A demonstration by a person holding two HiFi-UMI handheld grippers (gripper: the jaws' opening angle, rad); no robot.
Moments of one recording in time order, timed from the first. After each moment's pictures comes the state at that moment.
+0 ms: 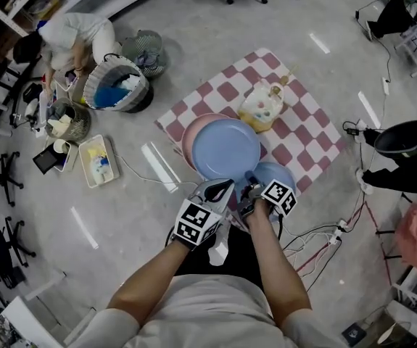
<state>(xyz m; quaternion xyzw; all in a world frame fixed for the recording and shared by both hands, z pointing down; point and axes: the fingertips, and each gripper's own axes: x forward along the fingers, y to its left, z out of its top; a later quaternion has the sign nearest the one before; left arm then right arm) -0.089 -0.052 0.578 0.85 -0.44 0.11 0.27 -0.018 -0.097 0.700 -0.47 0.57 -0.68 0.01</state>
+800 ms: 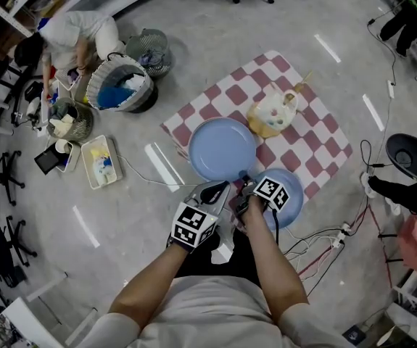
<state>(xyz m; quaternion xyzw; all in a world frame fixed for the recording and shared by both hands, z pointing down) -0.134 -0.061 0.600 0.83 -0.47 0.11 0.28 -0.068 -0.110 0.751 -0.46 0.57 -0.68 -0.03</state>
